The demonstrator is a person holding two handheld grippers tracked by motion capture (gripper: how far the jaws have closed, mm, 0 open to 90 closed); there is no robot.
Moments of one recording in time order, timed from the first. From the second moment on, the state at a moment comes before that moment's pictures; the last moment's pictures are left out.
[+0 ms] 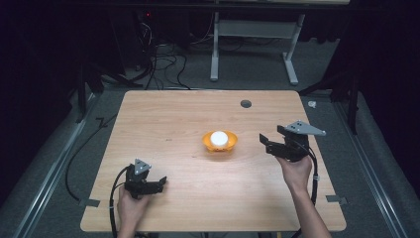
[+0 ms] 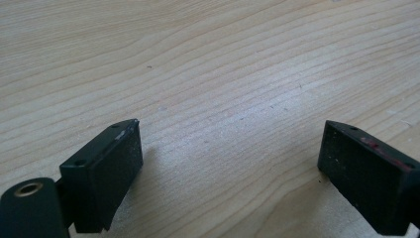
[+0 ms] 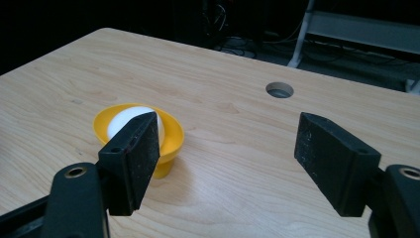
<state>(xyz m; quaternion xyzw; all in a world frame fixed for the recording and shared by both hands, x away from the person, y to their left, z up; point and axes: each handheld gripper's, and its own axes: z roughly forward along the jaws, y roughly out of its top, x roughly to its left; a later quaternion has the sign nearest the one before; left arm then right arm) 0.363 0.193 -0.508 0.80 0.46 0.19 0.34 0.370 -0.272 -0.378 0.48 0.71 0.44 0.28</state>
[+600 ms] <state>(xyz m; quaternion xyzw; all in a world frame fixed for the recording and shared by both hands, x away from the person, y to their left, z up) 0.363 0.193 -0.508 0.80 0.46 0.19 0.34 0.349 -0.292 -0.387 0.49 0.70 0.44 0.28</state>
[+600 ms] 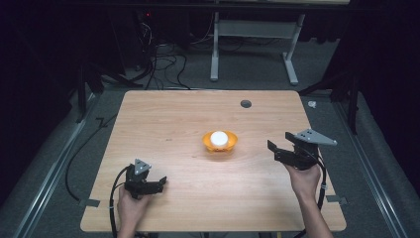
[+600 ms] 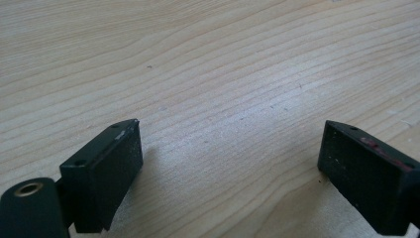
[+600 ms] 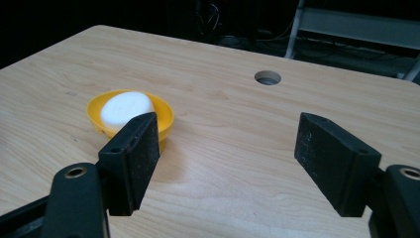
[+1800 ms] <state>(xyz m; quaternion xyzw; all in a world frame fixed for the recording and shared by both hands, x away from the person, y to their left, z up) 0.363 0.193 -0.508 0.80 0.46 0.19 0.34 0.326 -0.303 -0.417 0.51 0.69 0.44 0.26</state>
